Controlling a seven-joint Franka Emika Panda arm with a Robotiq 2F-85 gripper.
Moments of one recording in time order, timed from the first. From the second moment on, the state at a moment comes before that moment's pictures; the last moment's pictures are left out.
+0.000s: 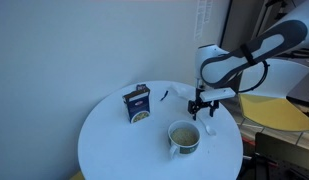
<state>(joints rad) -0.09 0.11 -0.12 -2.26 0.16 2.19 0.48</state>
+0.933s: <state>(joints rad) -0.09 0.10 -0.12 -2.25 0.17 2.20 0.48</state>
